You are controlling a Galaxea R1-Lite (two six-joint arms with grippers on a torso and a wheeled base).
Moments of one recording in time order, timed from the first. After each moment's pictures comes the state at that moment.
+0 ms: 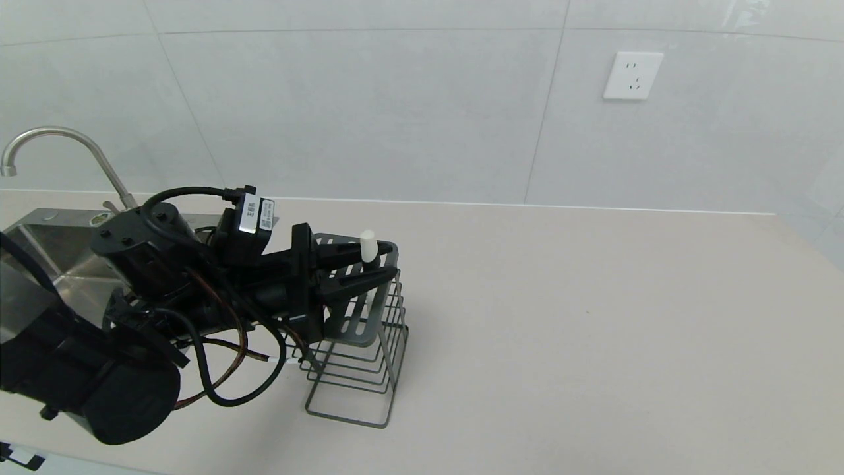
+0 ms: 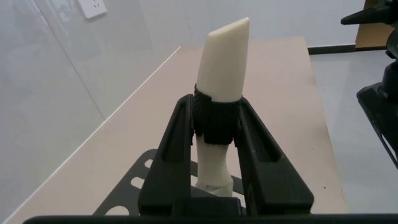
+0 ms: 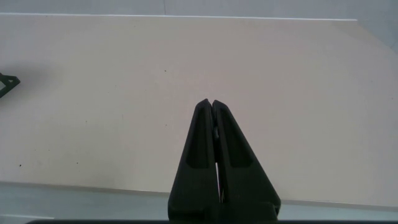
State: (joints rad) left arm -0.39 1.83 -0.57 -1.47 -0.98 0.16; right arm 0.00 0.00 0.00 0.00 0.00 -0.01
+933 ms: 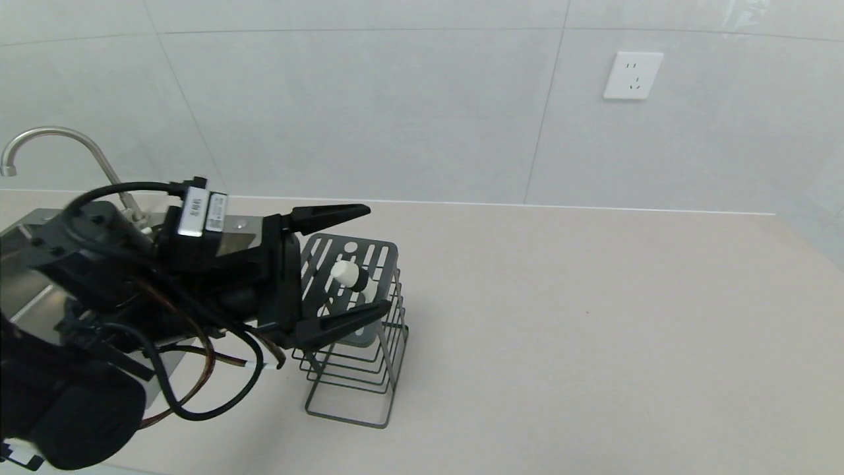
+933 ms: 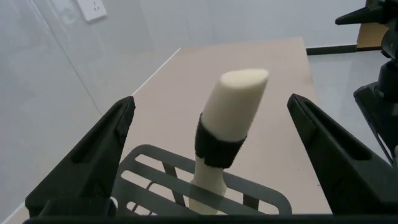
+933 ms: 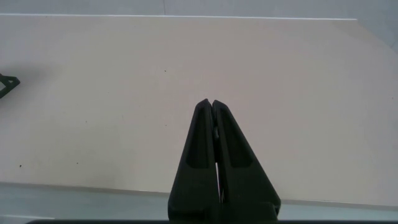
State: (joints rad) left arm -0.39 1.71 -0.50 -1.53 -0.97 0.16; right arm 0.00 0.00 0.00 0.00 0.01 0.00
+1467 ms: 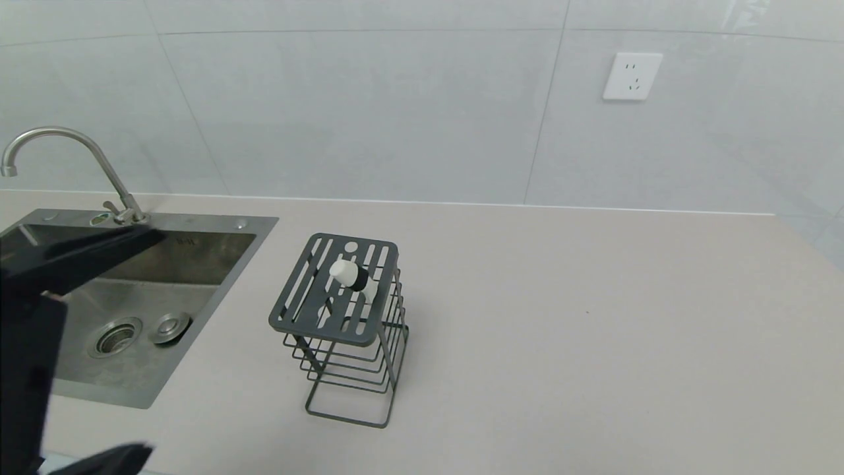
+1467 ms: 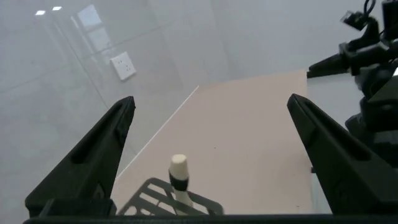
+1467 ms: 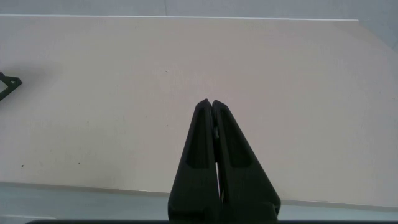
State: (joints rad) left arm -0.27 1.05 -0.16 -1.43 -0.95 -0.05; right arm 0.00 0.00 0.00 0.00 0.01 0.00
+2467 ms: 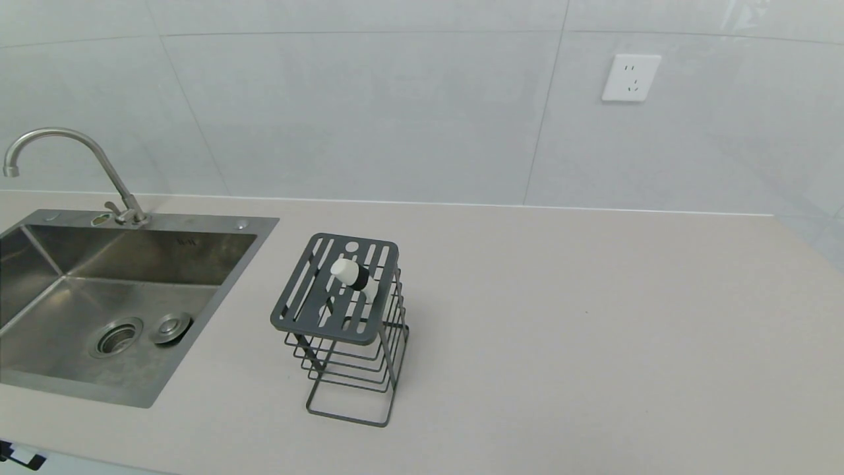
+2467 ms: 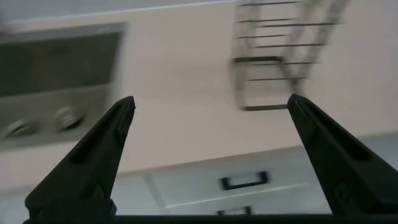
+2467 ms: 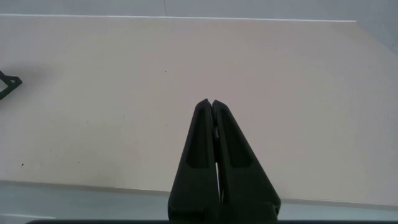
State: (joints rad) left arm 0.04 0.07 0.00 -0.01 -0.04 0.04; right arm 0.00 0.00 0.00 0.00 0.01 -0.01
